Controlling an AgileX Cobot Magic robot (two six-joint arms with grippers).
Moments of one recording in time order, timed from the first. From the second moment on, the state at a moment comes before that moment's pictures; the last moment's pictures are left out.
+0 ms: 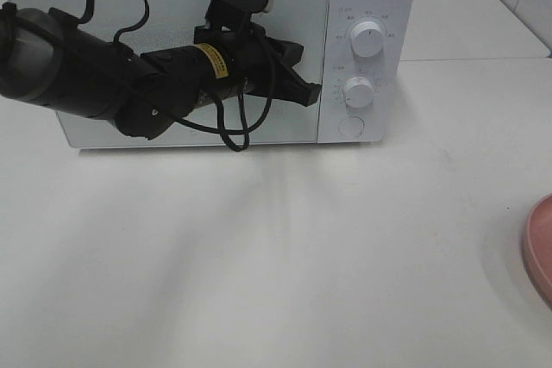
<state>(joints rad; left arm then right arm) -0.64 2.08 -1.20 0.16 -0.55 -0.04 0.10 0.00 -0.51 -0.08 1.02 0.09</state>
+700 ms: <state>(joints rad) -0.82 1.89 -1.24 0.03 0.19 -0.05 0.10 0.00 -0.51 -0.08 1.02 0.09</state>
